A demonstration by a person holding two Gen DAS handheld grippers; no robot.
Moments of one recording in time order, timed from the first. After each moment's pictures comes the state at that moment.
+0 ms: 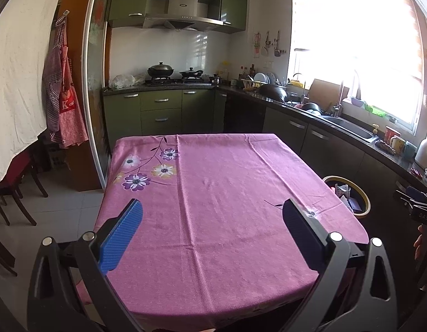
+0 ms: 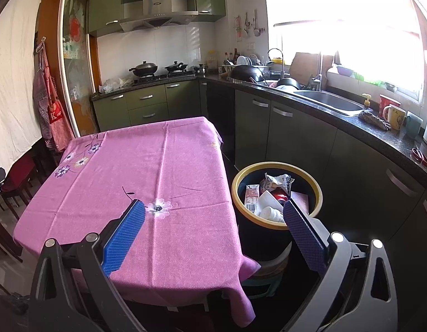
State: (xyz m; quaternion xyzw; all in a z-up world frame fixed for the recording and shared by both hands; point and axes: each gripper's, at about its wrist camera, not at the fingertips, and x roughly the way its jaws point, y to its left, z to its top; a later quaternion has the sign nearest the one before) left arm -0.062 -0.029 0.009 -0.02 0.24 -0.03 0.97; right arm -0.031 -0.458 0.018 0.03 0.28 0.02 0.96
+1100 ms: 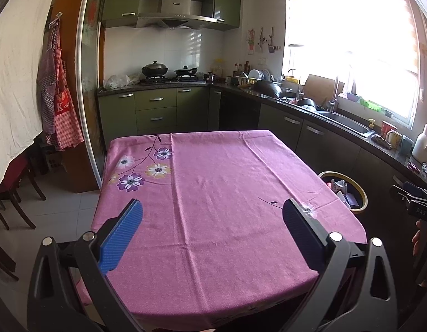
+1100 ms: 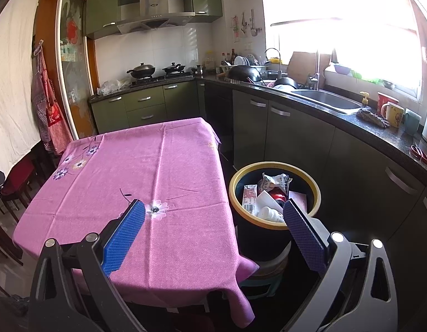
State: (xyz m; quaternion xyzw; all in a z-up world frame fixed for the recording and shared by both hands) left arm -0.061 -0.038 0.011 -0.01 0.25 -0.04 0.97; right arm -0.027 -0.460 0.013 0.04 0.27 0.01 0.96
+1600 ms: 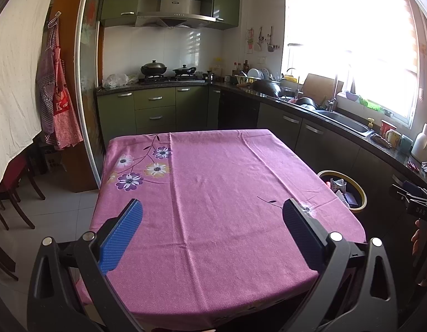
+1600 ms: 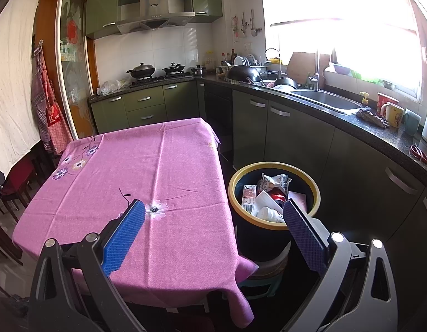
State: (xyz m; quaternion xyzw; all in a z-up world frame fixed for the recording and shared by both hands) left arm -0.060 -0.039 0.009 -0.01 0.25 -0.04 0.97; right arm -0.027 -0.460 0.012 0.04 0.27 0.01 0.96
